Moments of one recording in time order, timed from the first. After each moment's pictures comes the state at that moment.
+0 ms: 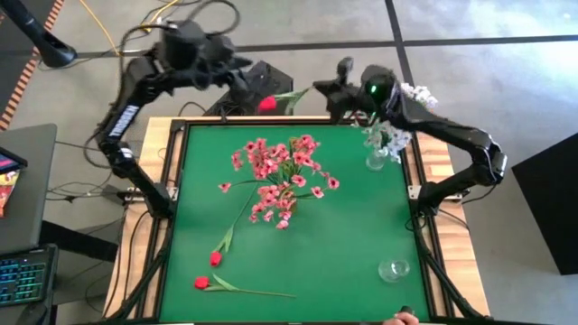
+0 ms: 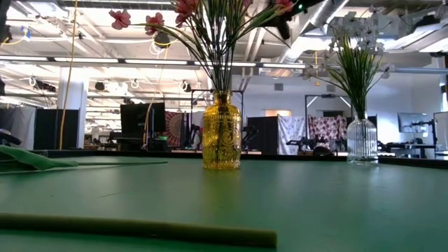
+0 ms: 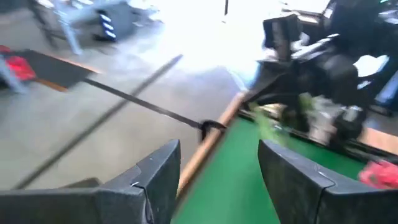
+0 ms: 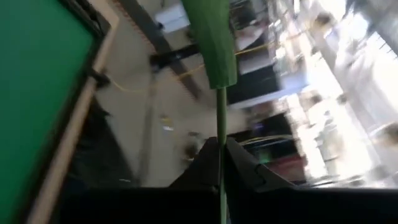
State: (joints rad) left arm 0.57 1.62 2.31 -1.05 0.03 0.01; right arm -0.50 1.39 1.39 -0.13 0.06 -1.19
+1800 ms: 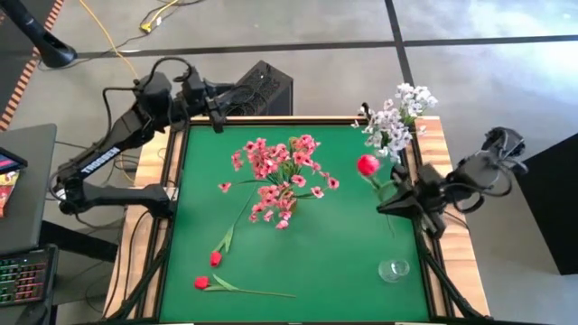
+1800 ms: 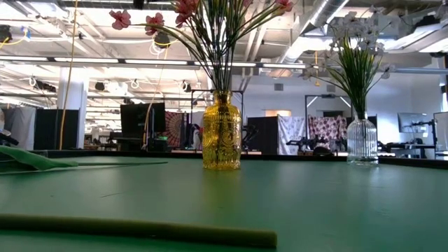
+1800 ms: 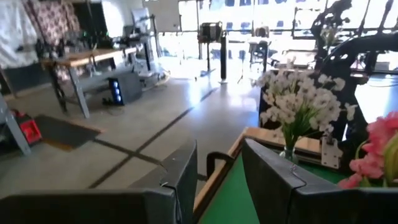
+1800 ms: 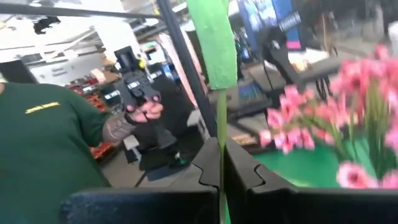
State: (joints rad) left arm 0.65 1.03 1.24 -0.25 0.12 0.06; right arm 0.65 0.78 1.03 -0.19 0.38 0.38
